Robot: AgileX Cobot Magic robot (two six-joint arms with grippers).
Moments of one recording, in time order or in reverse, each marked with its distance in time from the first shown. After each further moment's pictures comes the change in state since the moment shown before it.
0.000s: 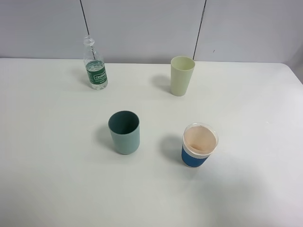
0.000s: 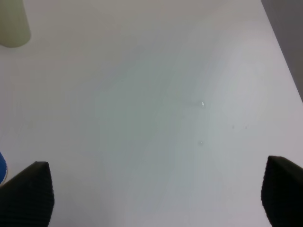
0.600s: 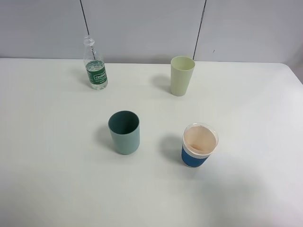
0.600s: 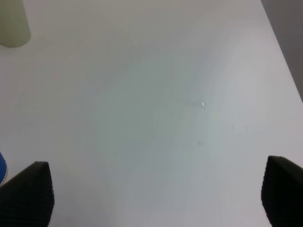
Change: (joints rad) left arm 0.000 0.000 0.000 0.000 0.000 0.000; right arm 0.000 0.000 0.000 0.000 0.000 0.000
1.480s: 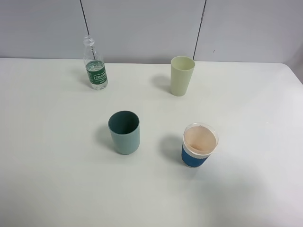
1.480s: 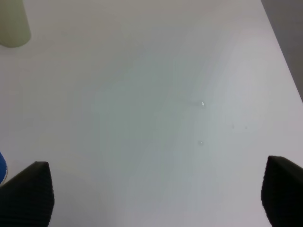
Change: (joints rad) left arm 0.000 0.000 0.000 0.000 0.000 0.000; right arm 0.000 0.000 0.000 0.000 0.000 0.000
